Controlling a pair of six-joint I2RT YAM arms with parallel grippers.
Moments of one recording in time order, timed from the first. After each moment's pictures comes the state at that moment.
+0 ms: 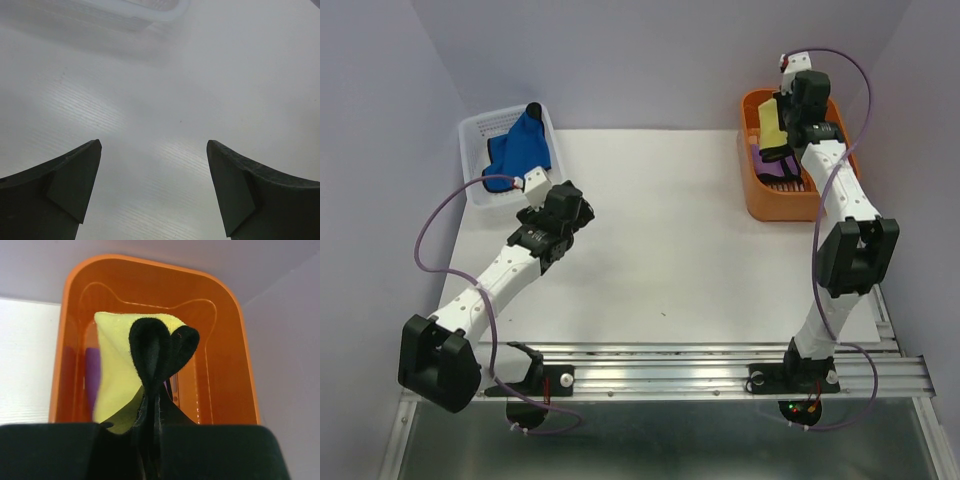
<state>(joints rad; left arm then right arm) -0.46 1.20 0.91 -0.40 -0.58 -0.79 0.06 1.88 1.87 -0.31 0.25 -0.26</state>
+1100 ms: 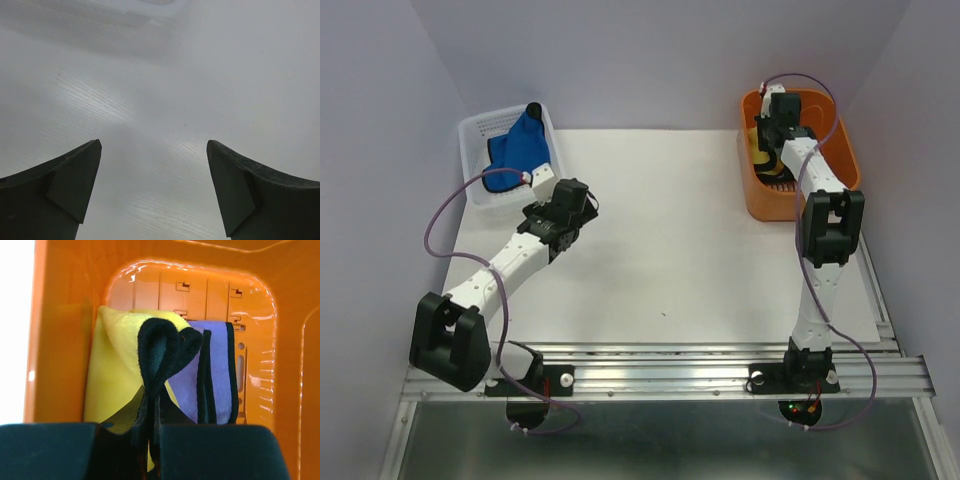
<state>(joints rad) -0.44 1.32 0.95 -0.39 -0.57 -0.77 0.03 2.22 2.02 -0.41 0.15 -0.16</state>
